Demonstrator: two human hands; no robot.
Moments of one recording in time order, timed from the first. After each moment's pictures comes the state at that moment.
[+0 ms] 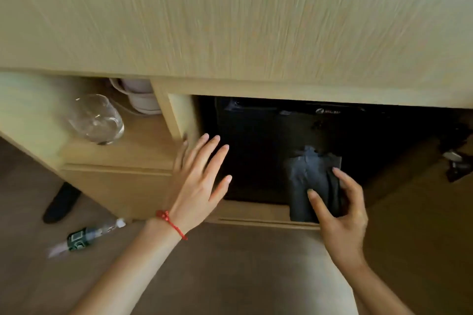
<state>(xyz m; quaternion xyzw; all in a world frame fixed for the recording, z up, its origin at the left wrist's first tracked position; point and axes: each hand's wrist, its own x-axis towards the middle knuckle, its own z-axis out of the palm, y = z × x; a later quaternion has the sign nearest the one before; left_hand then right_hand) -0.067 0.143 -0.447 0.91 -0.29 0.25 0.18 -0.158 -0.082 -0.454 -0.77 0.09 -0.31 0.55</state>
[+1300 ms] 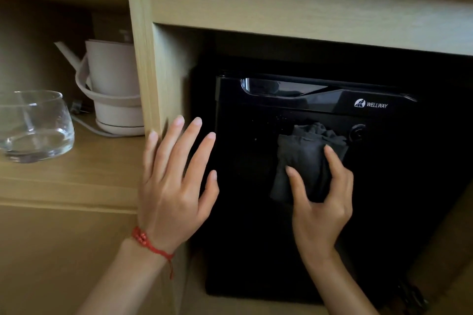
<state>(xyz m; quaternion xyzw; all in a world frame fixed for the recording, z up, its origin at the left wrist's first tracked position) 0.012 0.137 -0.527 0.76 -0.22 0.61 0.09 -0.013 -0.048 -0.549 -0.68 -0.01 -0.65 0.34</state>
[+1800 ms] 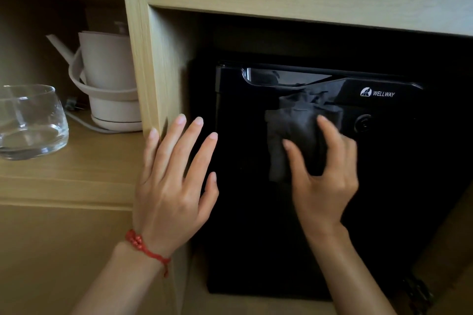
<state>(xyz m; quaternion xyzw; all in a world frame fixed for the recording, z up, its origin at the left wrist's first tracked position) 0.011 0.142 -0.534 0.77 -0.24 0.59 0.07 -0.004 -0.046 -0.525 -0.69 -0.02 -0.68 0.24</state>
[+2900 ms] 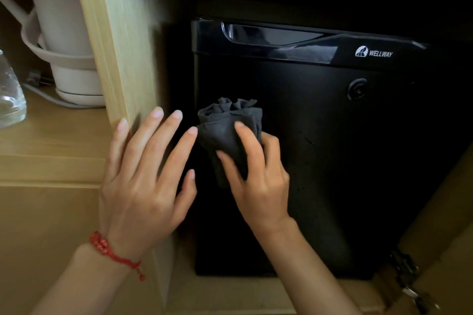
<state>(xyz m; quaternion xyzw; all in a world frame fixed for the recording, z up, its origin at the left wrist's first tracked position) 0.005 0.144 -0.561 0.77 -0.24 0.59 0.02 0.012 -0.011 -0.577 -0.75 -0.13 -0.63 0.16</state>
